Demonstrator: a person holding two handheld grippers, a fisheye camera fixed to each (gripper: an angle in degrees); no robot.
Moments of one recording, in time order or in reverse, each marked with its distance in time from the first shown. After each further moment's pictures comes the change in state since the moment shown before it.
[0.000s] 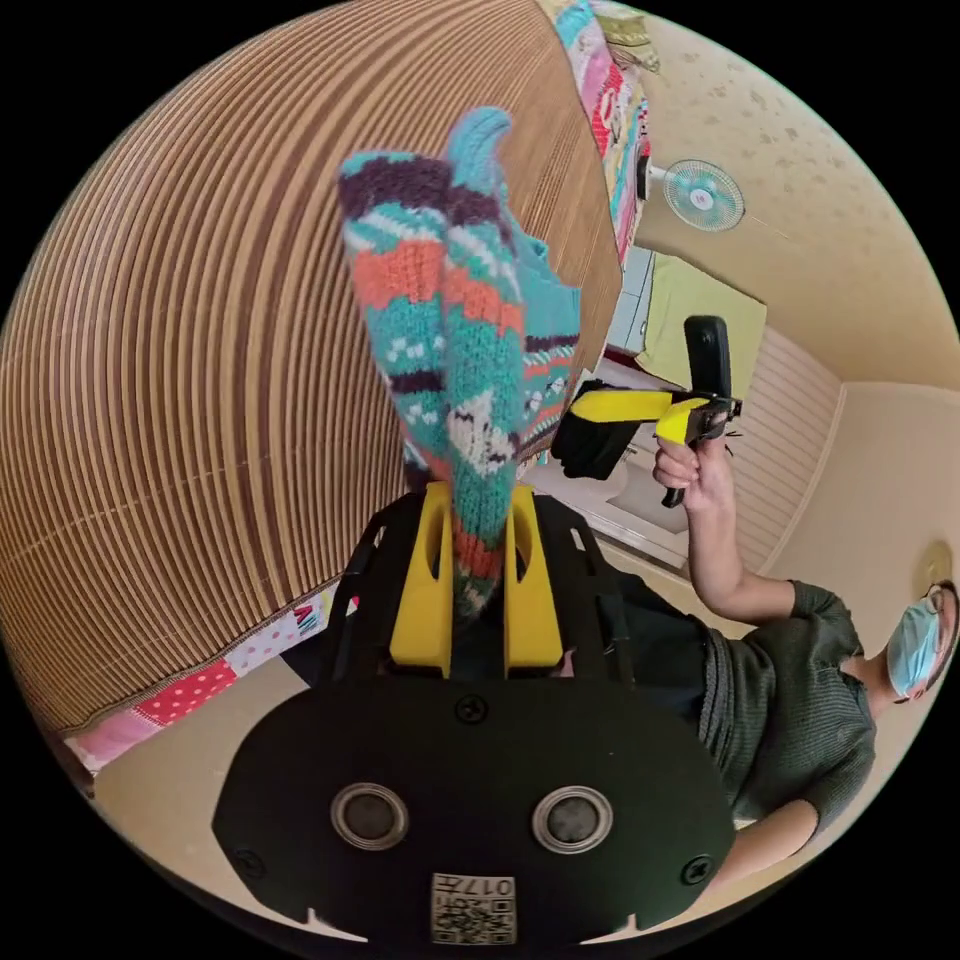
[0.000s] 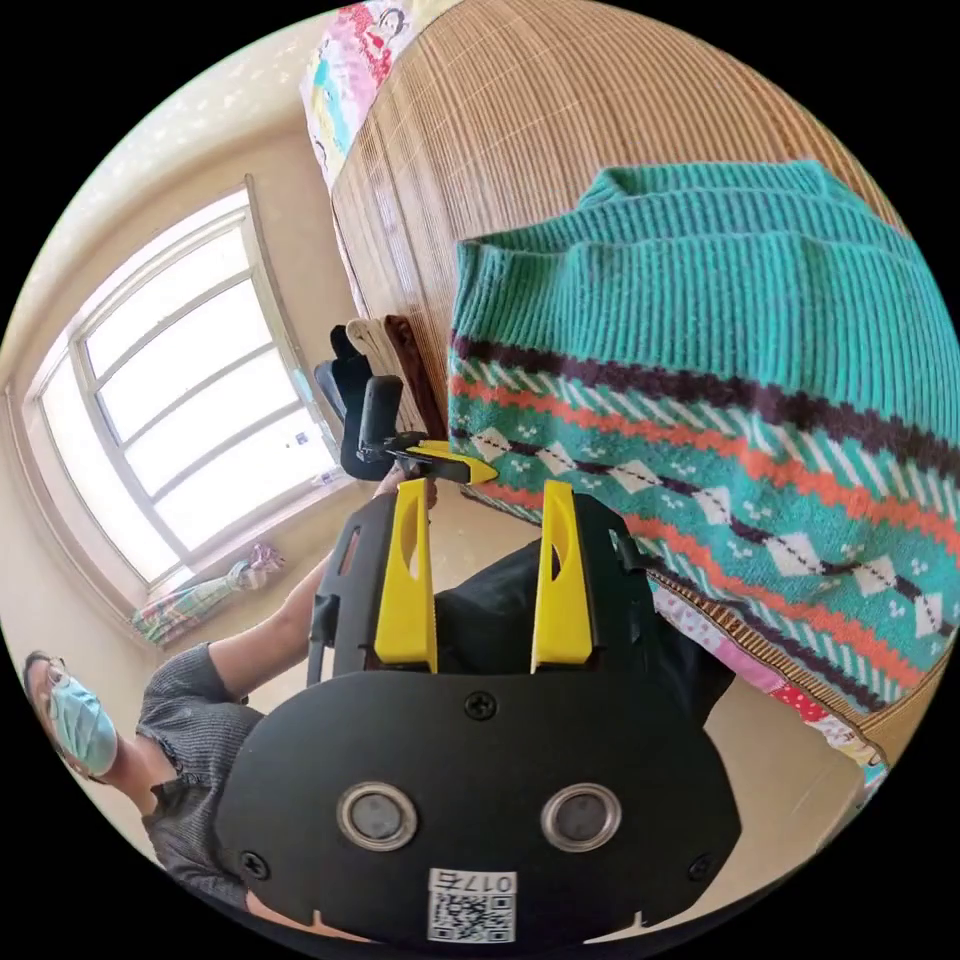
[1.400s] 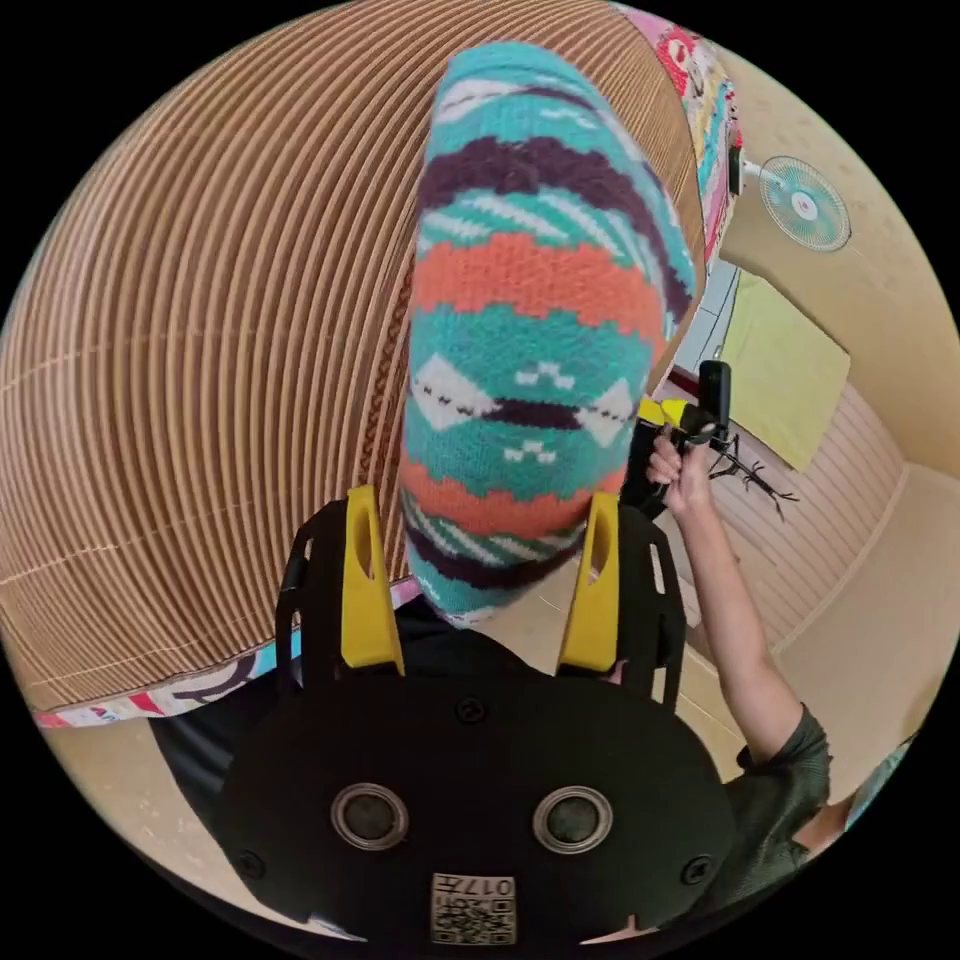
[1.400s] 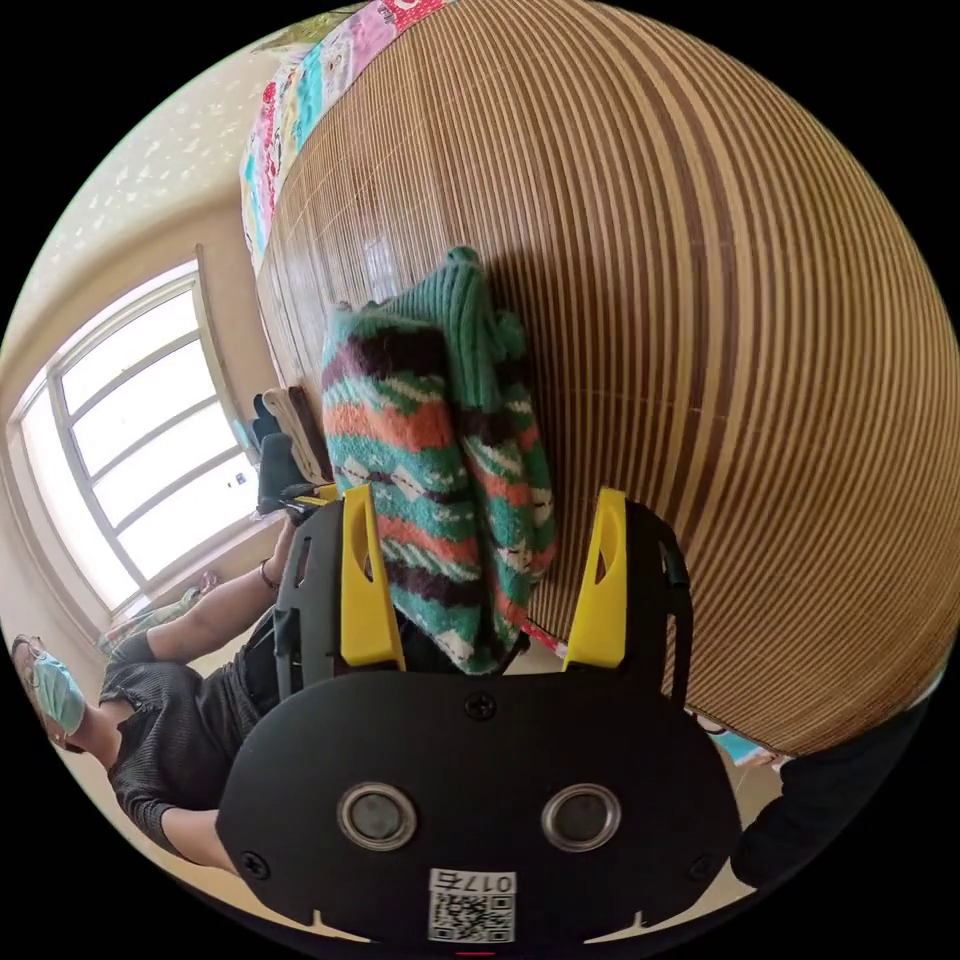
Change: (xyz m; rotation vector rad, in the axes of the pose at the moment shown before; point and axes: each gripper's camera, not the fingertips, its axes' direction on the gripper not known) left arm 0.147 -0.117 0.258 -0.020 -0.129 -0.194; right arm 0.260 0.066 -0.209 0.153 0.135 0.070
